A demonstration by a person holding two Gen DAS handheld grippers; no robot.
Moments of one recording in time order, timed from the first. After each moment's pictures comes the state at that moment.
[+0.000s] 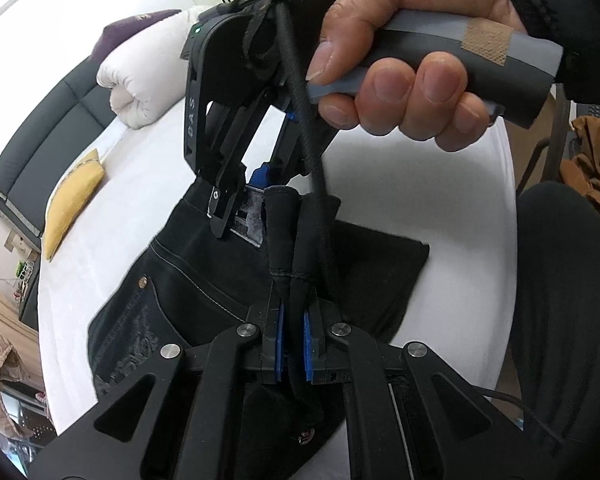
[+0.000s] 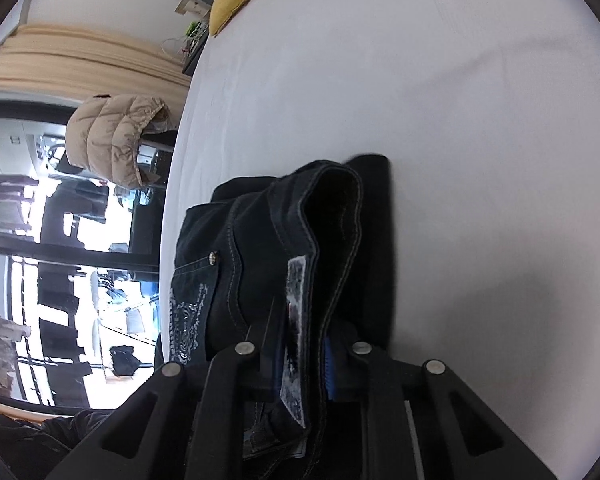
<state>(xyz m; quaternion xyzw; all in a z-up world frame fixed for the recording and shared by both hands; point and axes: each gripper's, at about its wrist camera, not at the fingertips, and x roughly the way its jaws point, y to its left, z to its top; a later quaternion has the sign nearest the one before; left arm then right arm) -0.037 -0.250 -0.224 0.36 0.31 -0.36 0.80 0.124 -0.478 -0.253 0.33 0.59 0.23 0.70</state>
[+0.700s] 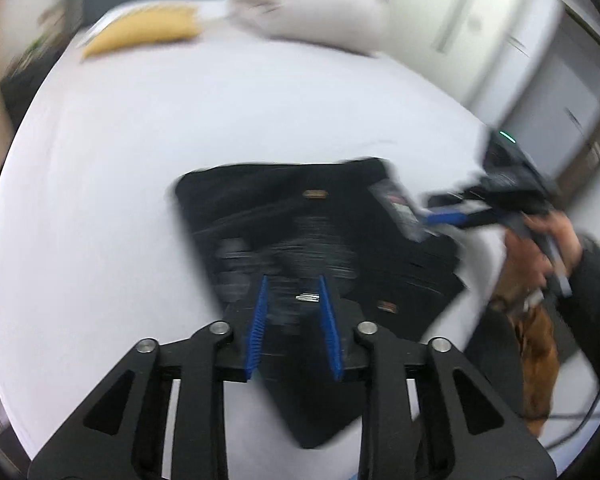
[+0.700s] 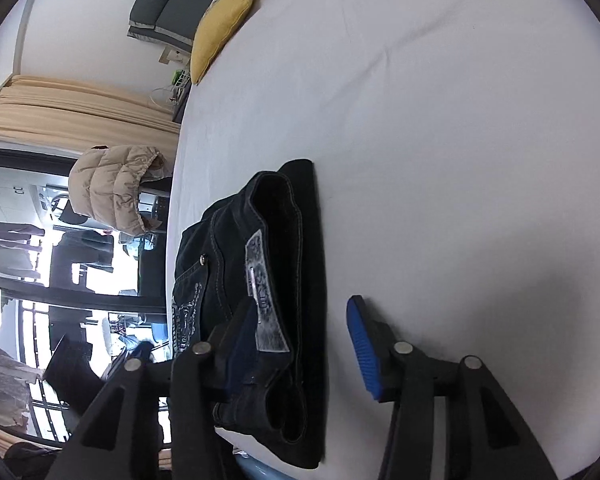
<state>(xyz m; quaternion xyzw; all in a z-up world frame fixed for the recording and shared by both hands) 0.076 -0.068 -0.168 0.00 0.49 -0.28 0.83 0.071 -0.520 -0.245 0.39 0.55 0.18 0.72</state>
